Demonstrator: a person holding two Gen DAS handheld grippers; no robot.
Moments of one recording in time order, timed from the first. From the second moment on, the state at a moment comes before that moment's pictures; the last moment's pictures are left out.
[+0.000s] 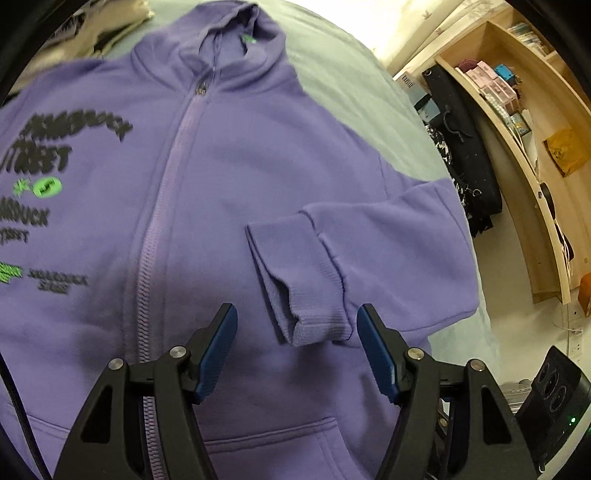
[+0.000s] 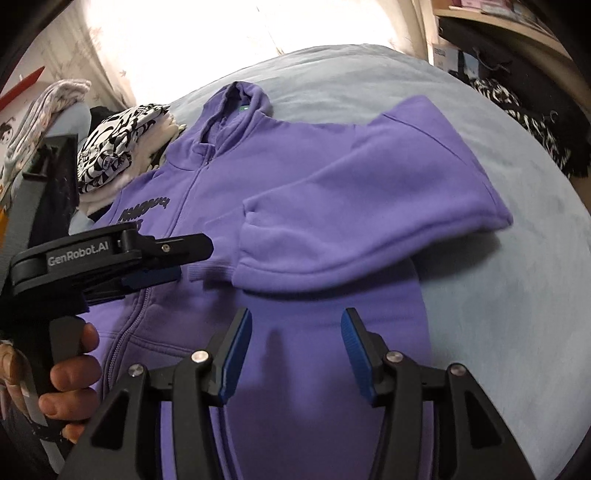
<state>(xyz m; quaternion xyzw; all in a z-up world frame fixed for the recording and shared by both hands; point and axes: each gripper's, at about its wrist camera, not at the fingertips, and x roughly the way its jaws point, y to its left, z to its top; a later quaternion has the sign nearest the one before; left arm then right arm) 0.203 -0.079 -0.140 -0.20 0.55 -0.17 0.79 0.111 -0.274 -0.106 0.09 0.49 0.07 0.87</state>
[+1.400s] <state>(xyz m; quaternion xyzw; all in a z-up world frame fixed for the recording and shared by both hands) 0.280 0.029 -0.133 -0.07 0.50 -0.03 0.86 0.108 -0.267 -0.129 0.06 0.51 0.06 0.86</state>
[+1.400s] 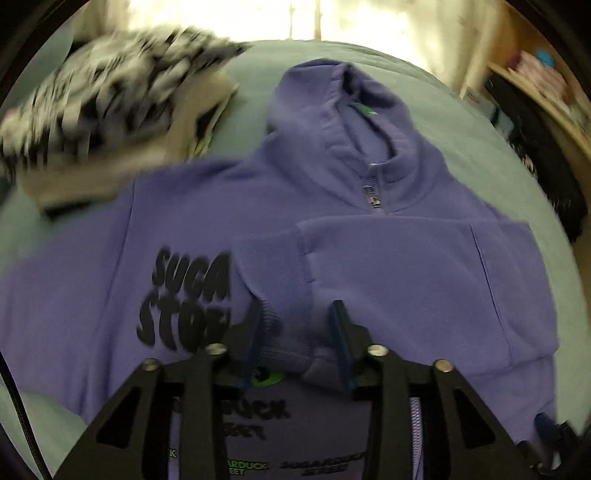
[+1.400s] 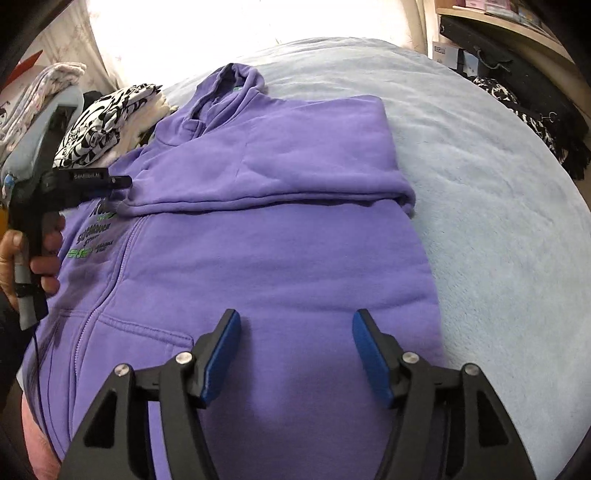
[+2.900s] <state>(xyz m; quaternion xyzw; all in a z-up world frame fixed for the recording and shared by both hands) 0.333 0.021 -0.148 -0.13 0.51 -0.06 0.85 0.308 -0.397 -0.127 0.19 0.50 -0.01 0.84</state>
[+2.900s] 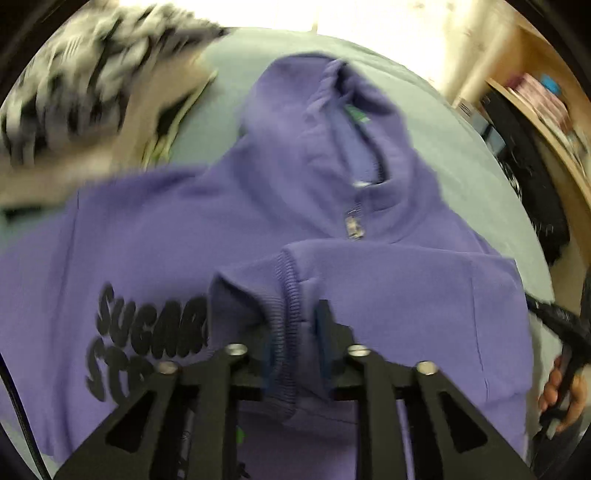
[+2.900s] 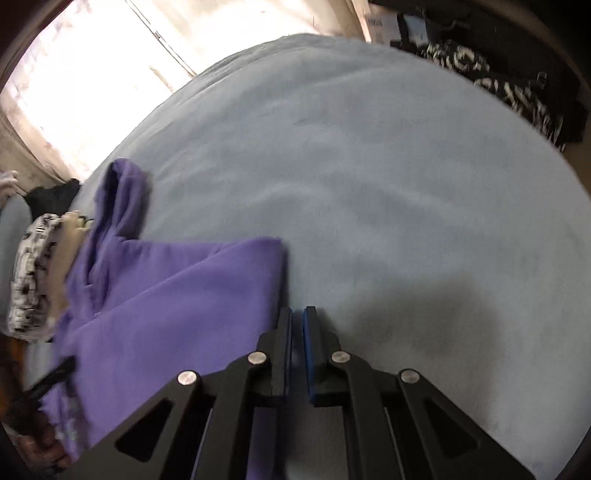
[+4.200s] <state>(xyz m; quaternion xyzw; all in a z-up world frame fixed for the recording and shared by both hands) 0.260 -0.011 -0.112 -0.03 0.46 -0.08 0.88 0.213 -0.273 -0.079 0.01 0.48 0.05 0.87</state>
